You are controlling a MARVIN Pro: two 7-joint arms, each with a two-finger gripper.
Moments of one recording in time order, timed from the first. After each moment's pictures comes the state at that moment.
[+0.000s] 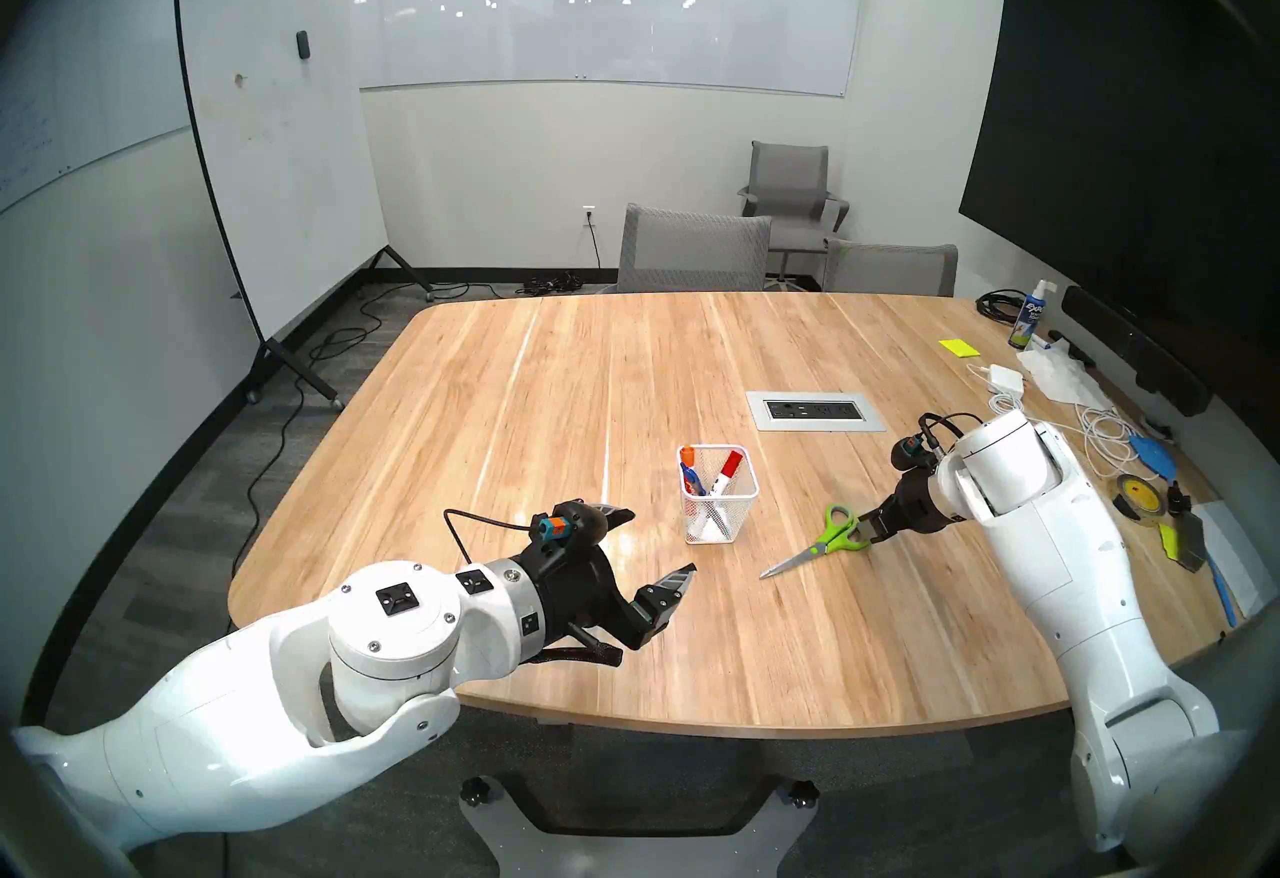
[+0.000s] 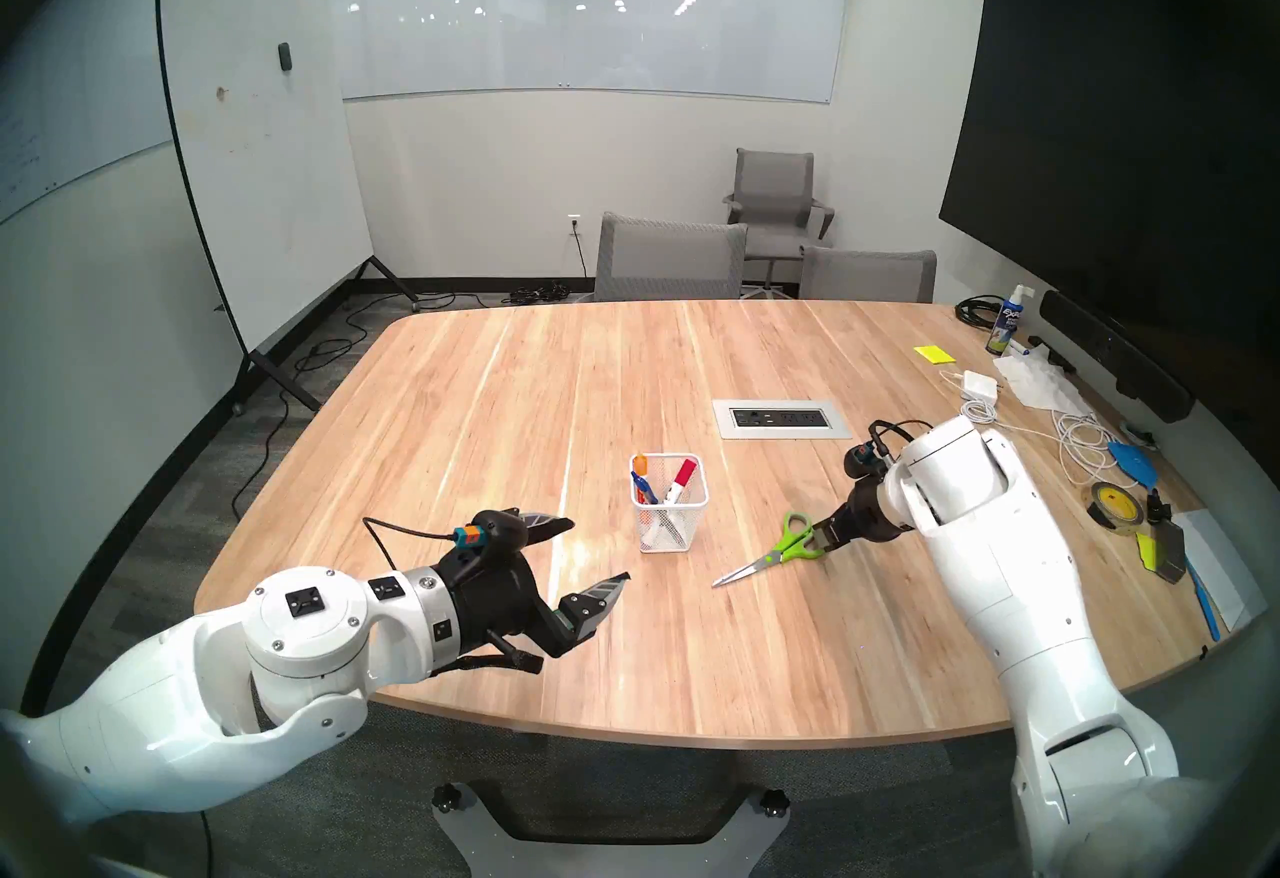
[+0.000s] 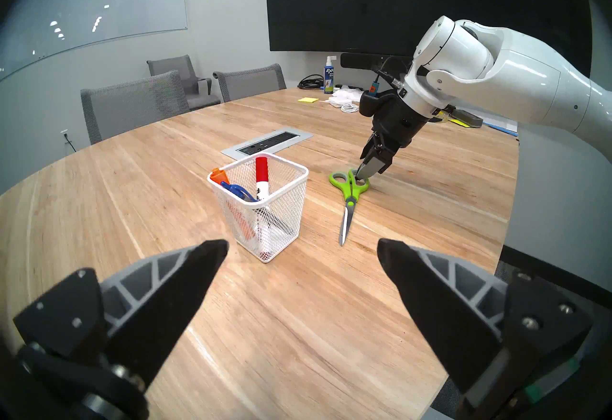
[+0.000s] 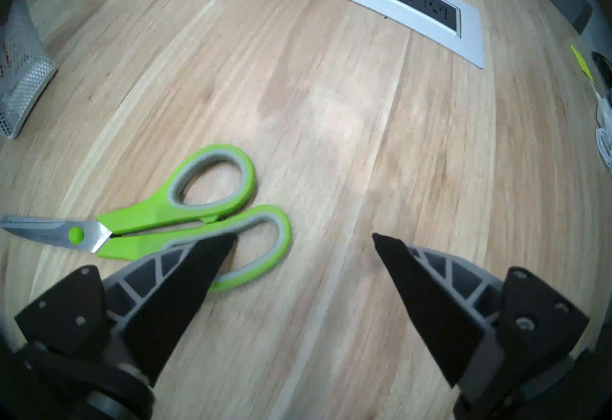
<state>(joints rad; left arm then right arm) 1.56 -0.68 -0.94 -2.24 -0.67 0.38 0.07 -1.20 -1.03 1.46 -1.36 -0.31 0.96 0.84</state>
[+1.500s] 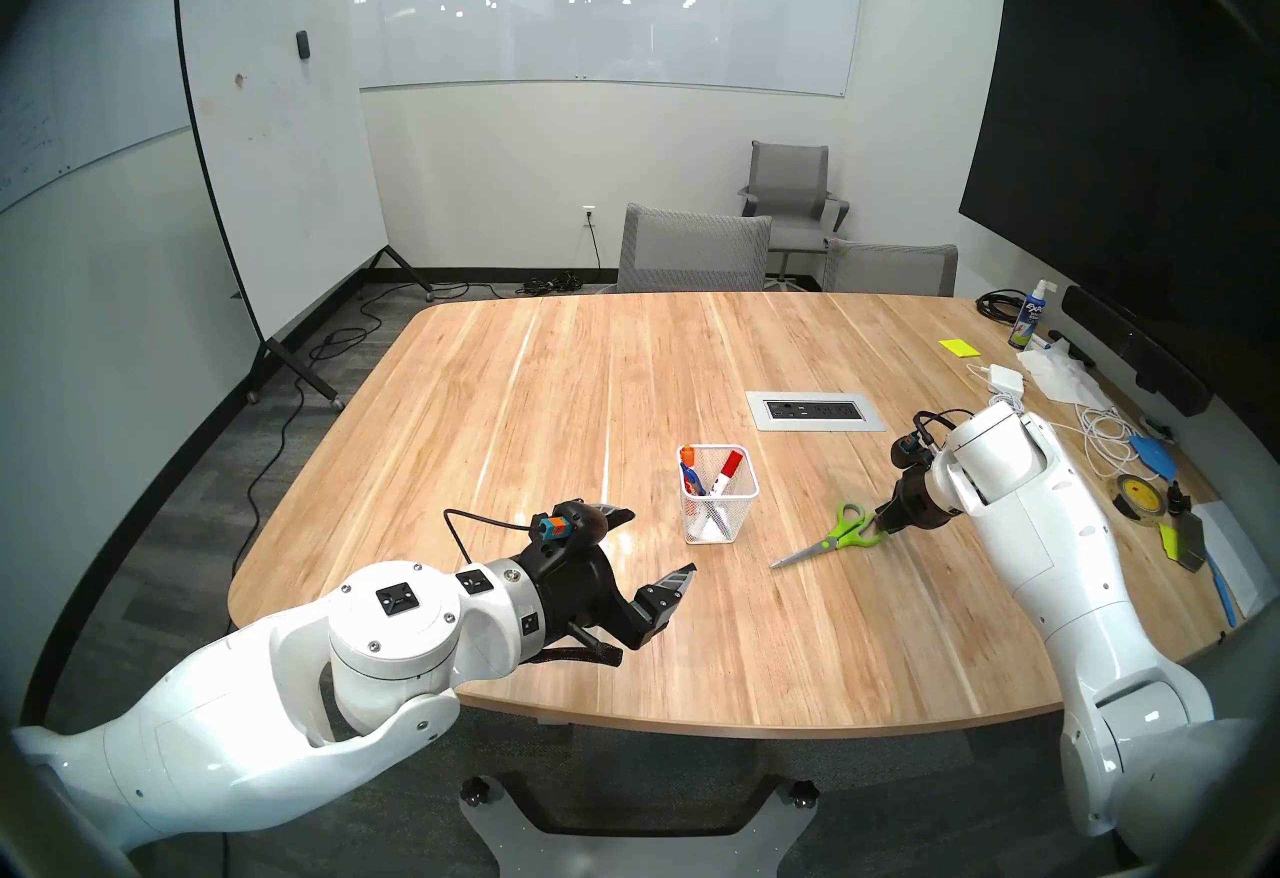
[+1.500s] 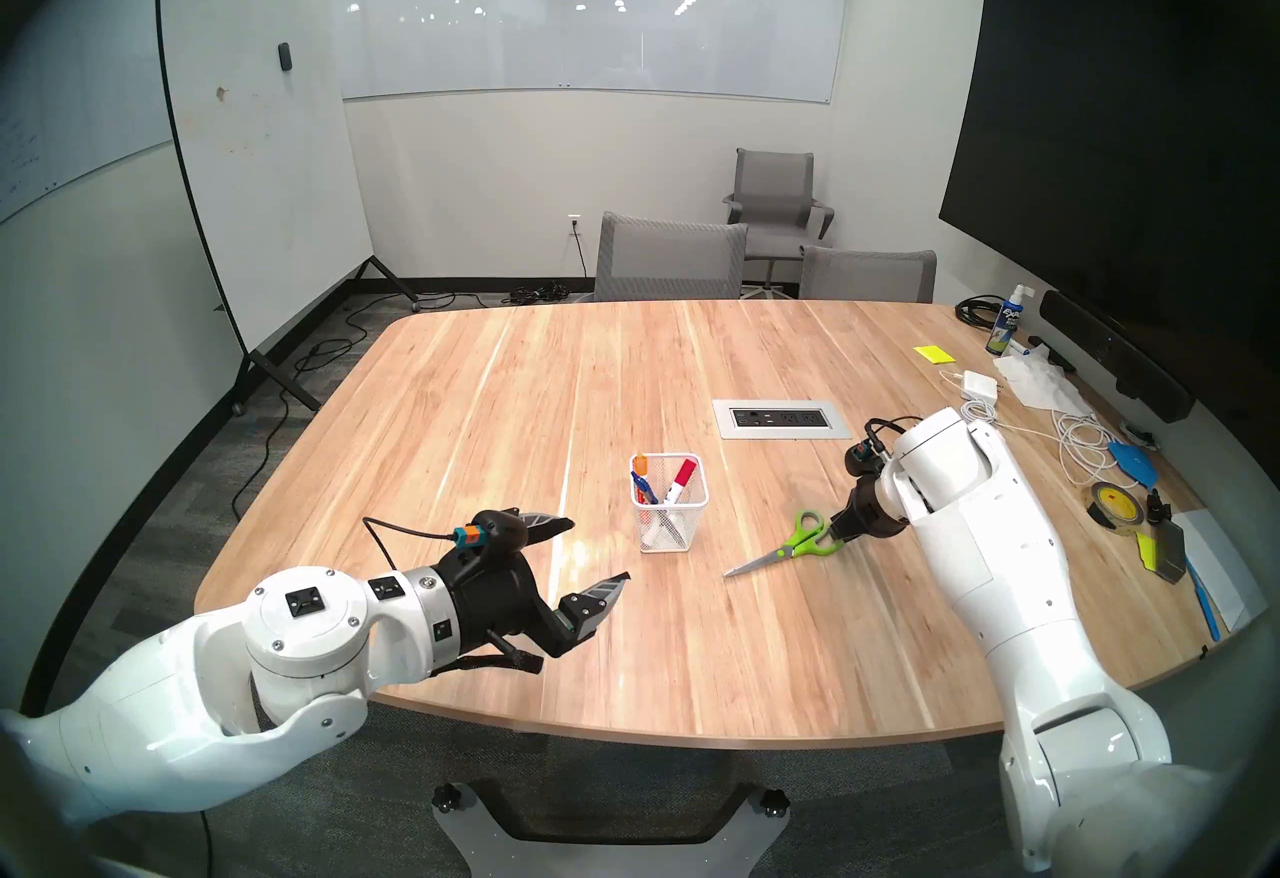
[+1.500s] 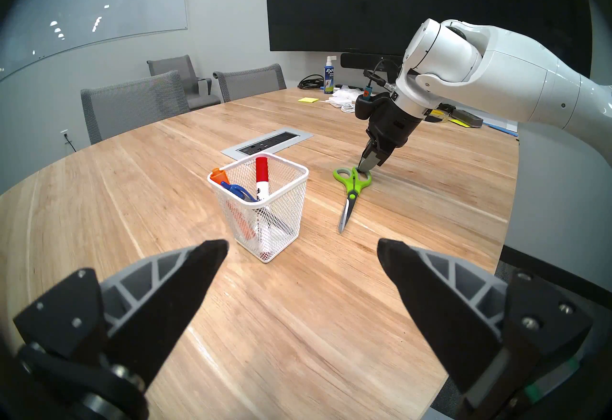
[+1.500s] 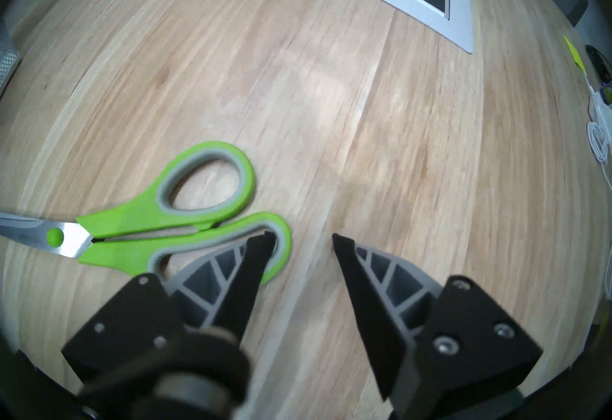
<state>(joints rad) 1.56 -0.68 -0.94 -2.24 -0.67 0.38 0.07 -1.13 -1.05 1.44 -1.27 -0.42 0.96 0.87</state>
